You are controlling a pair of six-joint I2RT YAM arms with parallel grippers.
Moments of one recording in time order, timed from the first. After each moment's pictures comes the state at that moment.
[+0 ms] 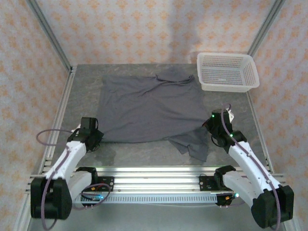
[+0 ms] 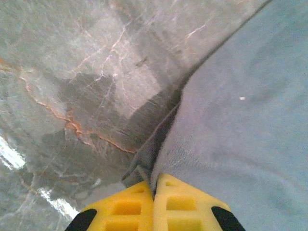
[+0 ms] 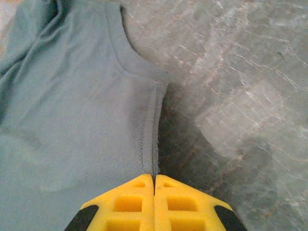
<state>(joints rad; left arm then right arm) 0.03 0.93 0.45 -0.61 -0.12 -1.03 0.24 0.85 0.58 -0.54 0.18 0.89</state>
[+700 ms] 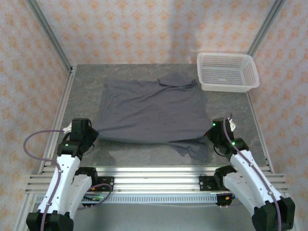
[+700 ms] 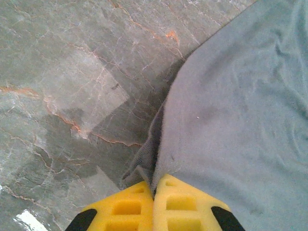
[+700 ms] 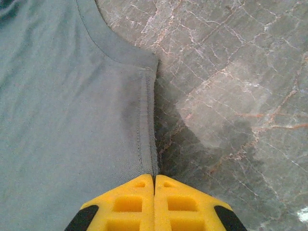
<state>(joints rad) 0.03 0.68 0.57 -0.83 -0.13 -0.98 0.24 0.71 0.49 -0.69 0.18 0.90</state>
